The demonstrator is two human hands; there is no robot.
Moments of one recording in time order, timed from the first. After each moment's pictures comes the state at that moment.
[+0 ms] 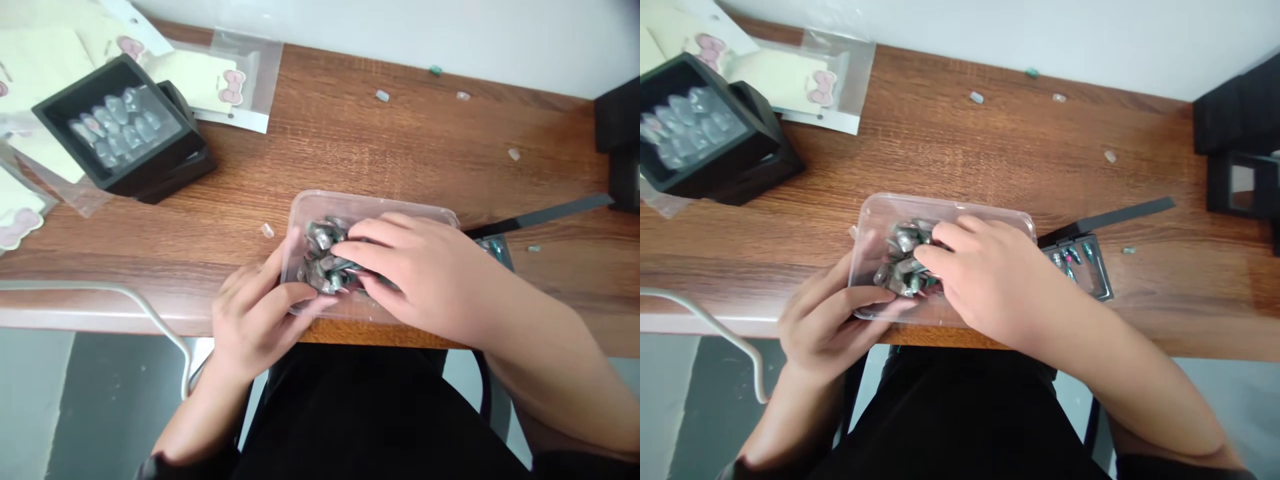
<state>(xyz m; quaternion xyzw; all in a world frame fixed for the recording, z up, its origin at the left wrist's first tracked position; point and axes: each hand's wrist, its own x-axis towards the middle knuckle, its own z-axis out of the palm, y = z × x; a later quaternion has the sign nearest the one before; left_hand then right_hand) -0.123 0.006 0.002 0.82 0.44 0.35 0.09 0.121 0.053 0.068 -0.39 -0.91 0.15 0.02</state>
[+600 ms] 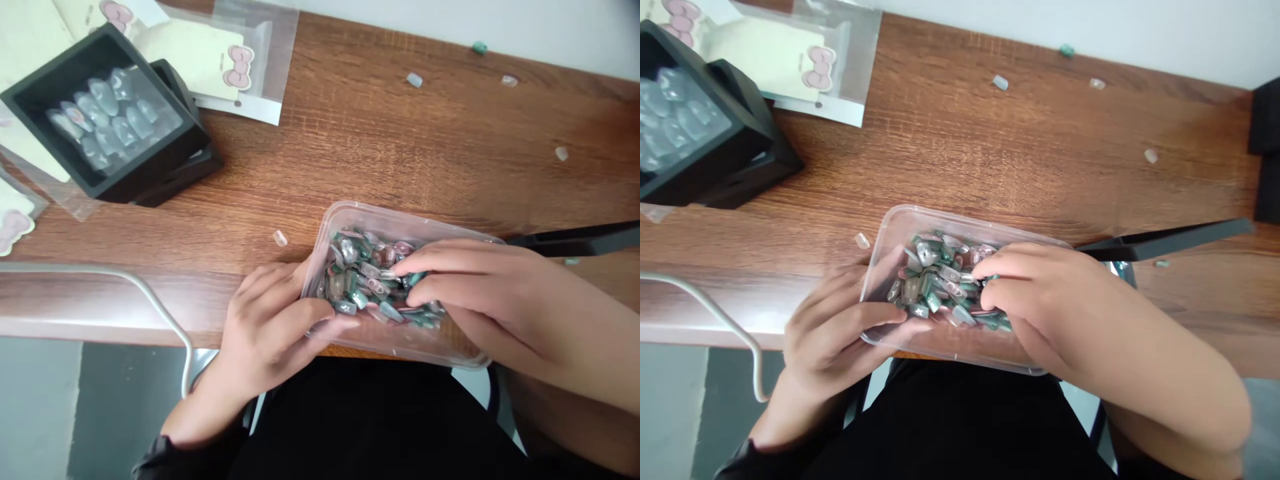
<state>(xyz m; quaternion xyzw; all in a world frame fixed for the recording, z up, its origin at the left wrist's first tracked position) -0.130 0.018 0.011 0.83 0.40 0.33 0.20 0.149 0.051 0.077 -0.37 -0.89 0.25 0.08</state>
